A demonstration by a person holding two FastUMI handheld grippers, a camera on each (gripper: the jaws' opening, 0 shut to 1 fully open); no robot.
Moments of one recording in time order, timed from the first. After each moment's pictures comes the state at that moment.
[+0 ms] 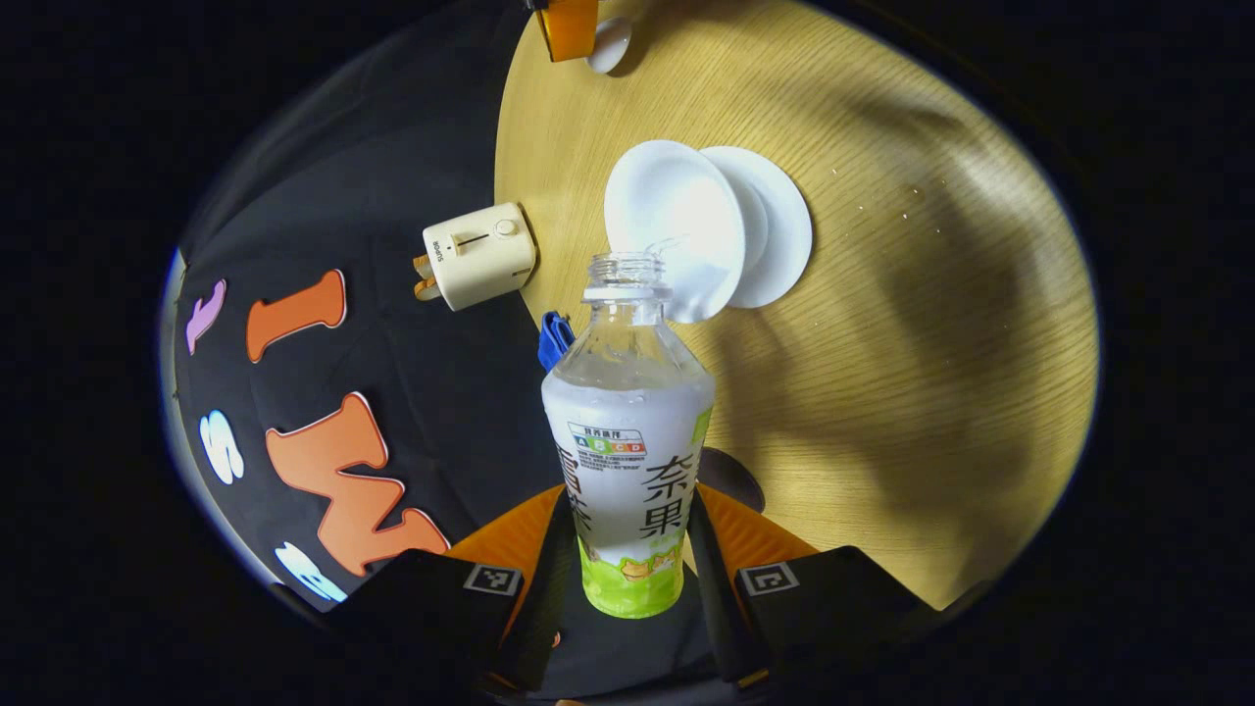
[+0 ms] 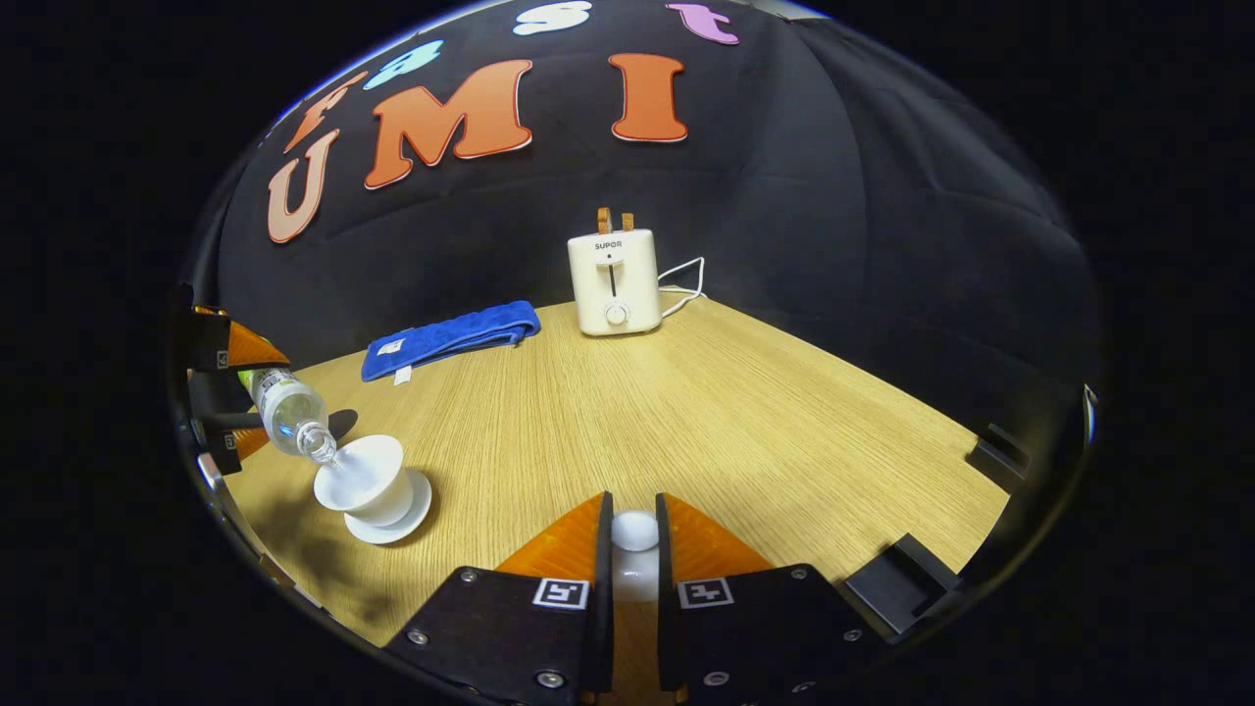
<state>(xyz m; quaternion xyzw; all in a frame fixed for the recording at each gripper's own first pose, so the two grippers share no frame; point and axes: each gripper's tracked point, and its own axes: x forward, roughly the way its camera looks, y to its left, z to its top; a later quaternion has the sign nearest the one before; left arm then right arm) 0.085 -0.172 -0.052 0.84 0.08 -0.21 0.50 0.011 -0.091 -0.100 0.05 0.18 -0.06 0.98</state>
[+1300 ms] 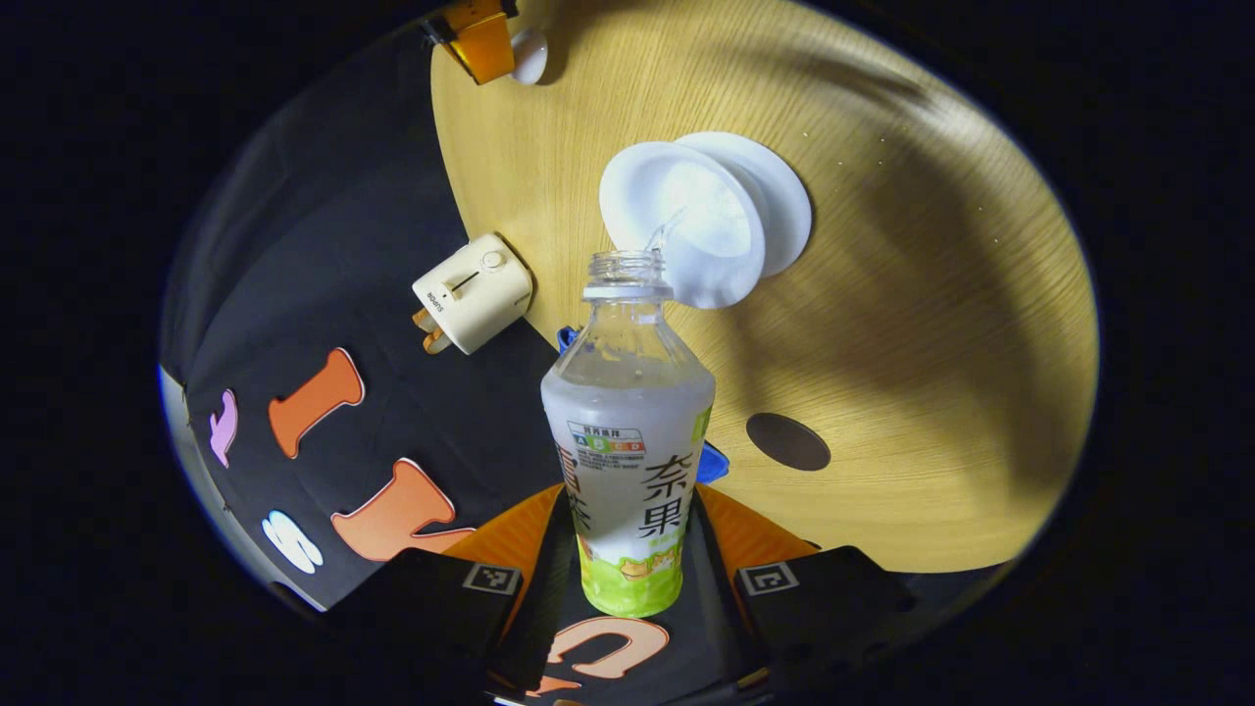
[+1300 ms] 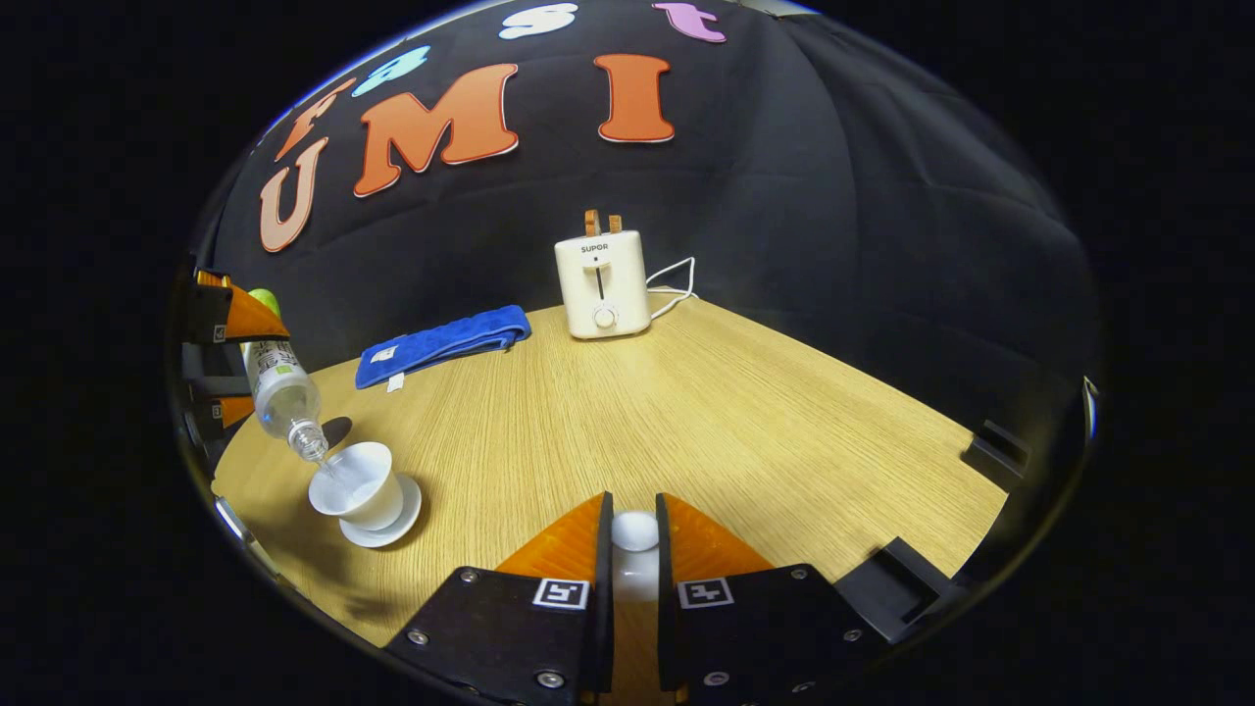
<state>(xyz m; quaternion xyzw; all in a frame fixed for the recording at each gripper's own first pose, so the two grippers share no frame) 0.089 -0.193 -0.023 0.91 0.03 -0.20 0.37 0.011 -0.102 -0.100 0.06 0.18 -0.06 0.98</state>
